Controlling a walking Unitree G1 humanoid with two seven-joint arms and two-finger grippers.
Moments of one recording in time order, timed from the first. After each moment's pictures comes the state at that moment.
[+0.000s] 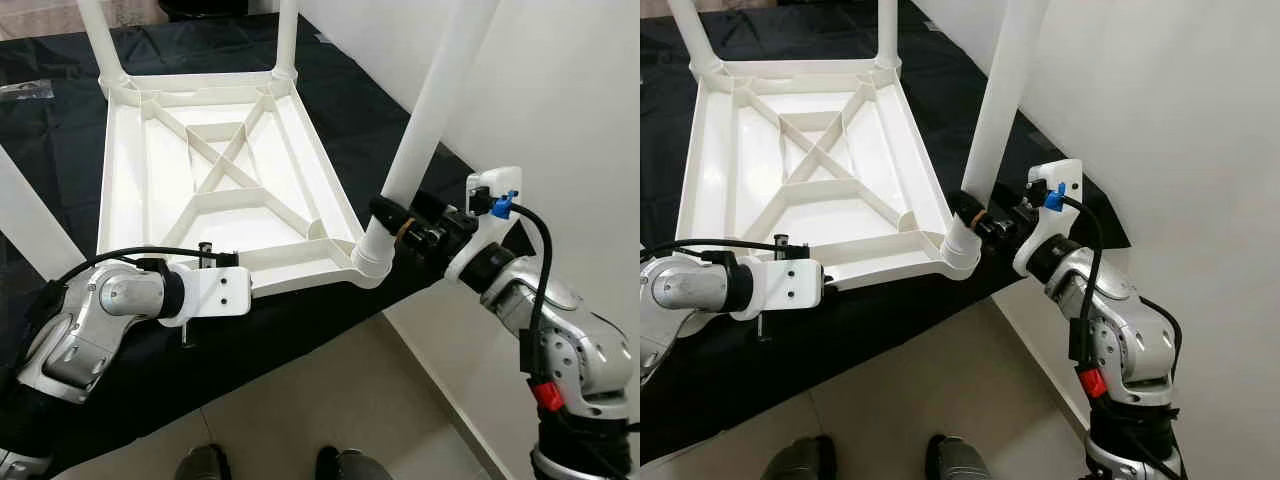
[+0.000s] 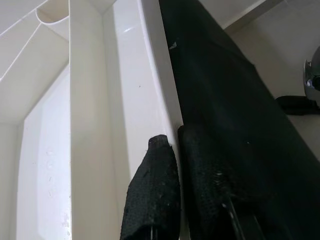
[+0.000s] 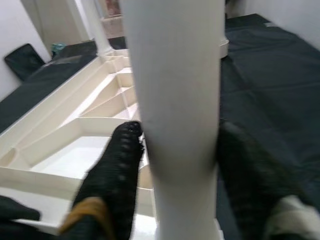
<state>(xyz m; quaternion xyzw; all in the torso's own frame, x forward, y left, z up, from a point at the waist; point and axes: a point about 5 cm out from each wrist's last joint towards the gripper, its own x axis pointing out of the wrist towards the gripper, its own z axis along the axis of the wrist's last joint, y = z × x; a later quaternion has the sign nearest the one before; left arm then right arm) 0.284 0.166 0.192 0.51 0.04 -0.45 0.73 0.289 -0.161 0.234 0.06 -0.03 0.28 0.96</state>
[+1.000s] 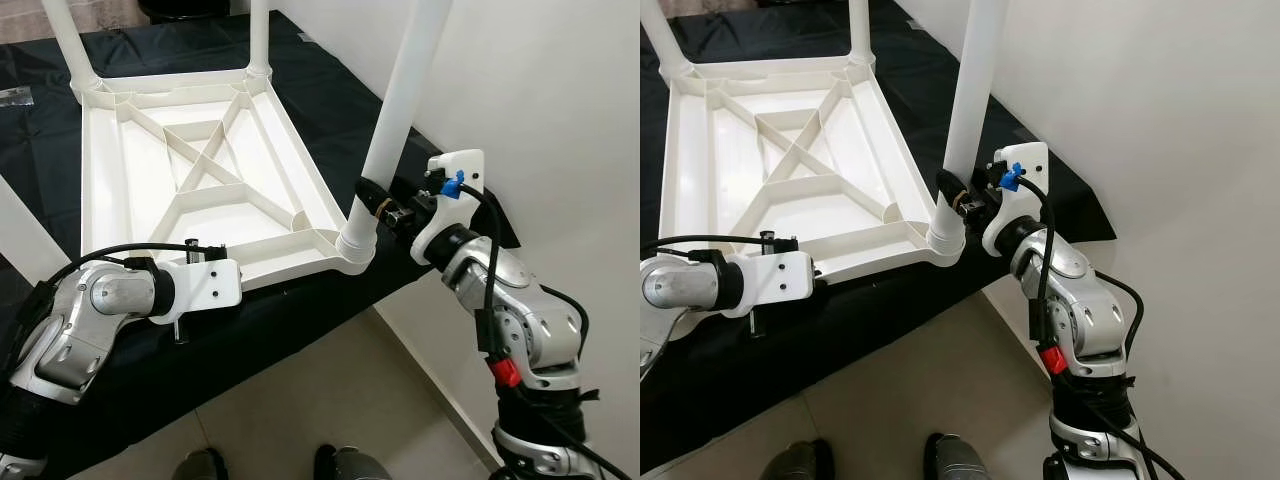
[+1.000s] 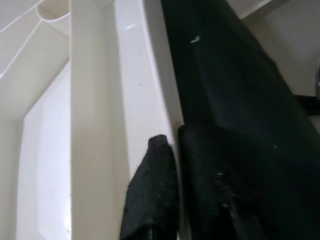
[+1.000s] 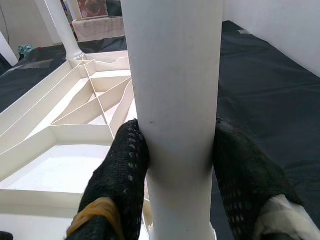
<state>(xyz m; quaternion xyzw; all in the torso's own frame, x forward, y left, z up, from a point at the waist) 0.287 0.171 0.188 0.49 0.05 -0.43 0.76 0.307 -0.128 0.238 0.05 -0.03 0.25 0.97</state>
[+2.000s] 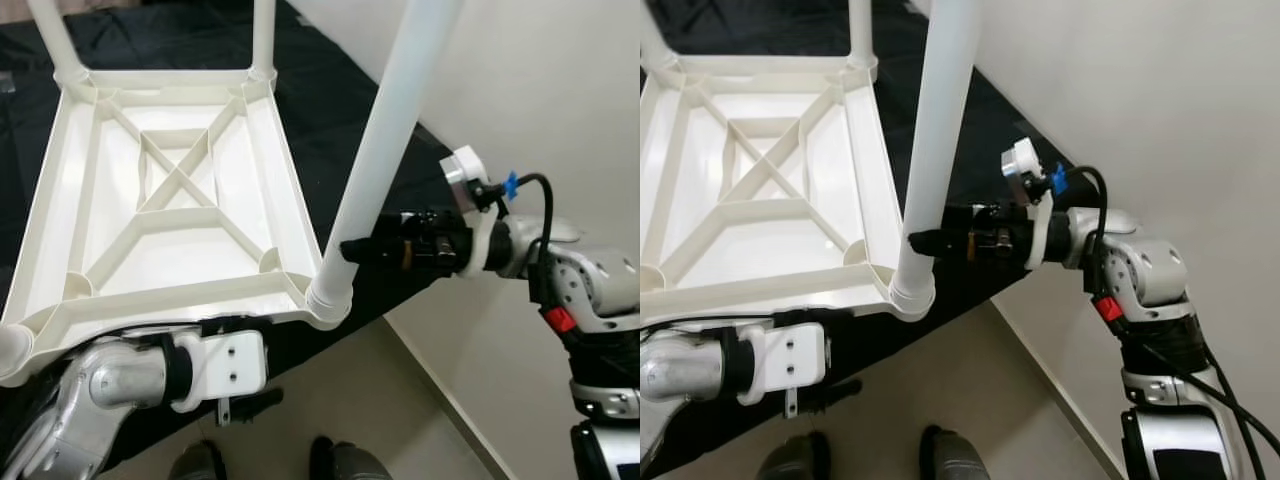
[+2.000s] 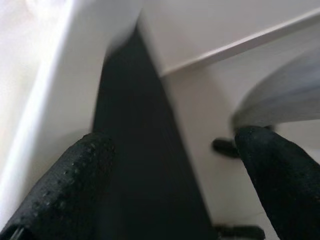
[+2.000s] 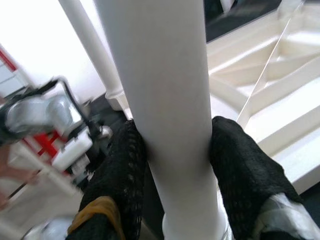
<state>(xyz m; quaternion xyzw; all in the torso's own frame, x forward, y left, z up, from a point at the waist) 0.206 0.162 0.149 0.39 0.10 -0.41 0.82 0.306 -0.146 0.252 0.01 0.01 0.65 0.76</state>
